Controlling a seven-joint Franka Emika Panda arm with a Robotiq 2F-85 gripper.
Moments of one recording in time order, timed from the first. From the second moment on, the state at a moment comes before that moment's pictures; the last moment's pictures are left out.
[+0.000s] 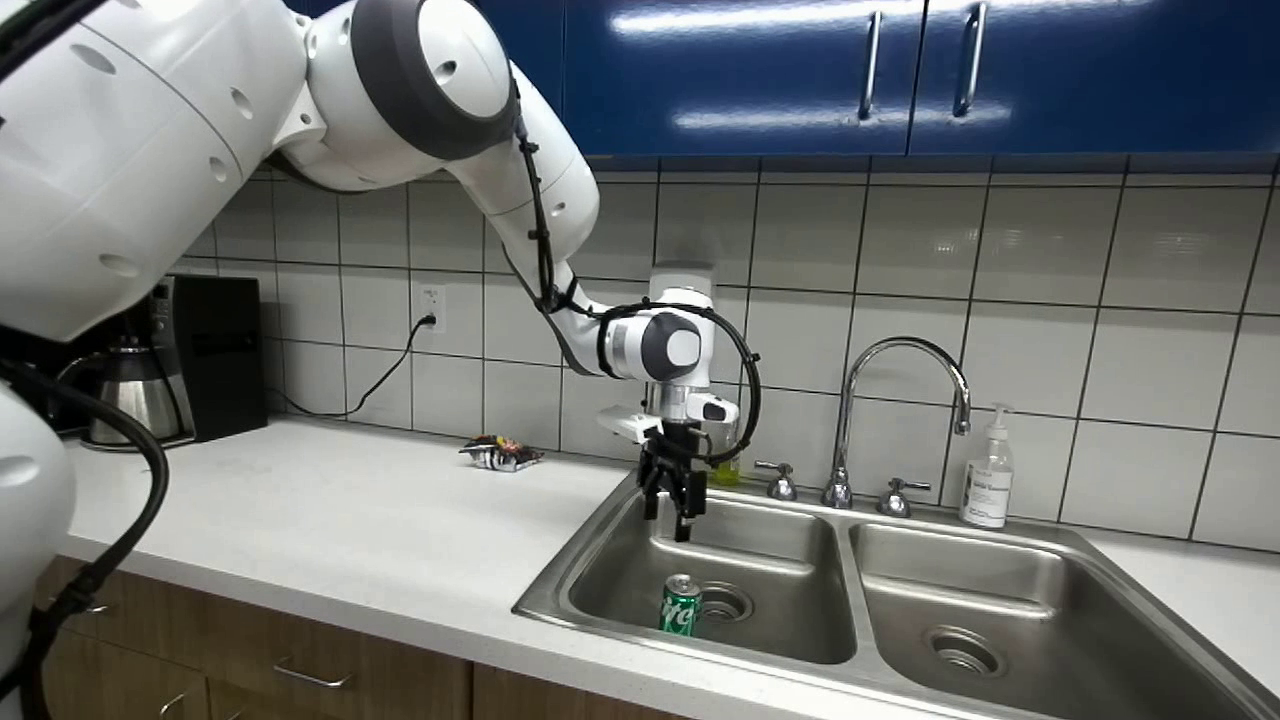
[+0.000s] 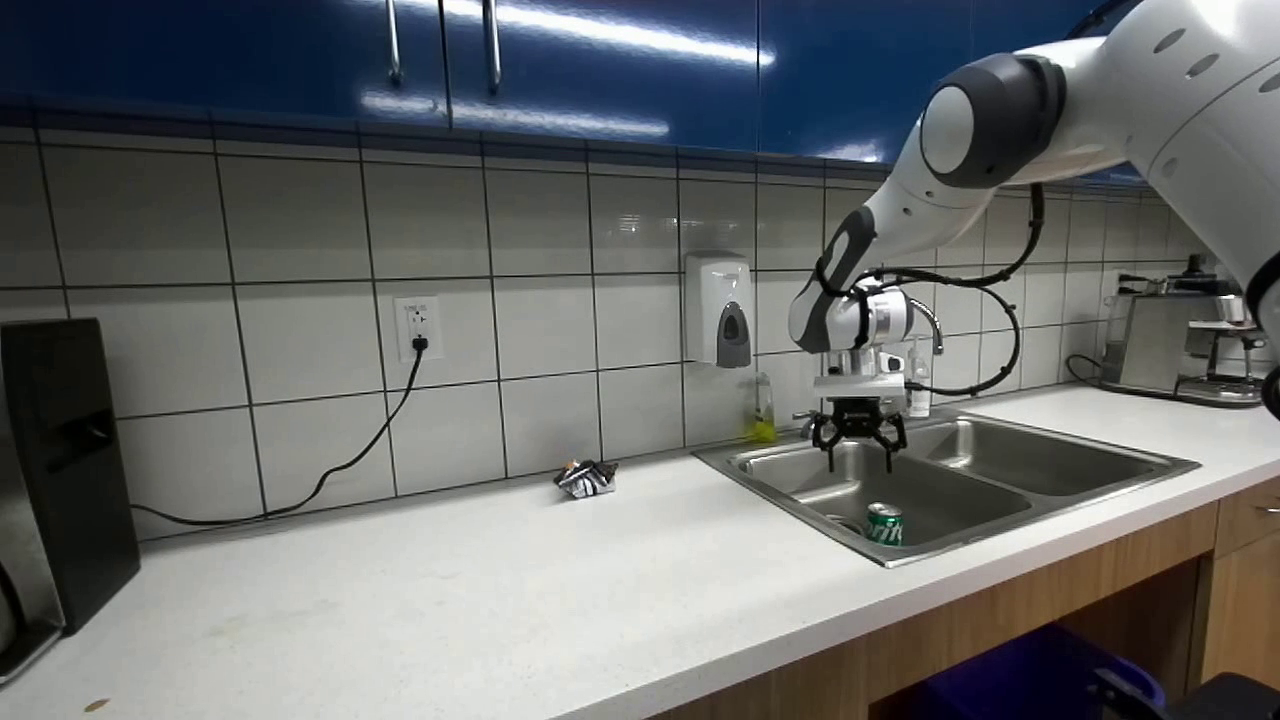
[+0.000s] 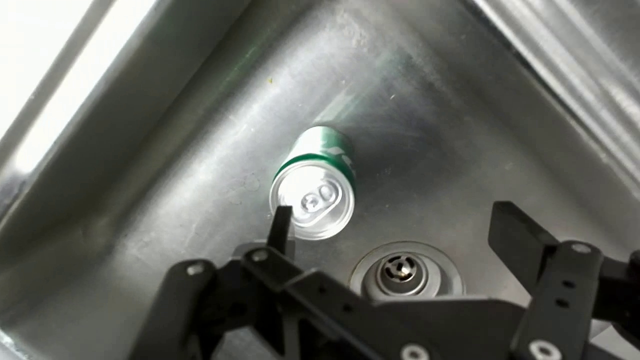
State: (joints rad) arm -0.12 0.66 -0.22 -1.66 0.12 2.20 0.36
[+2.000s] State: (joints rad) arm -0.11 0.10 -0.12 -2.20 0.02 2.09 -0.05
